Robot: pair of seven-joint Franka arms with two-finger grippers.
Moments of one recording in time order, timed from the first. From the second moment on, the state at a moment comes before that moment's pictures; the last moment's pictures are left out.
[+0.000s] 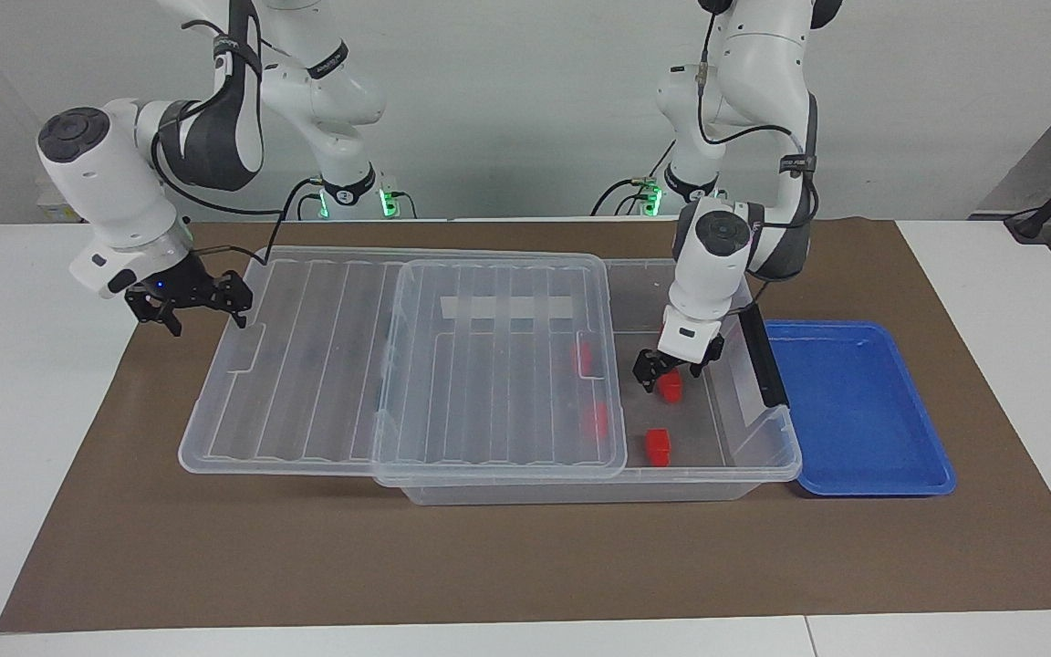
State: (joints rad) left arm -0.26 0.24 -0.11 -2.10 0.12 2.43 -0.66; right arm -0.20 -0.01 0.05 -2.00 -0.02 2.02 -0.28
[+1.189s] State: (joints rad) left arm -0.26 0.18 -0.09 -1.72 0.05 1.82 -0.64; right arm -0.03 -0.07 0.06 -1.91 -0.02 1.86 0.18
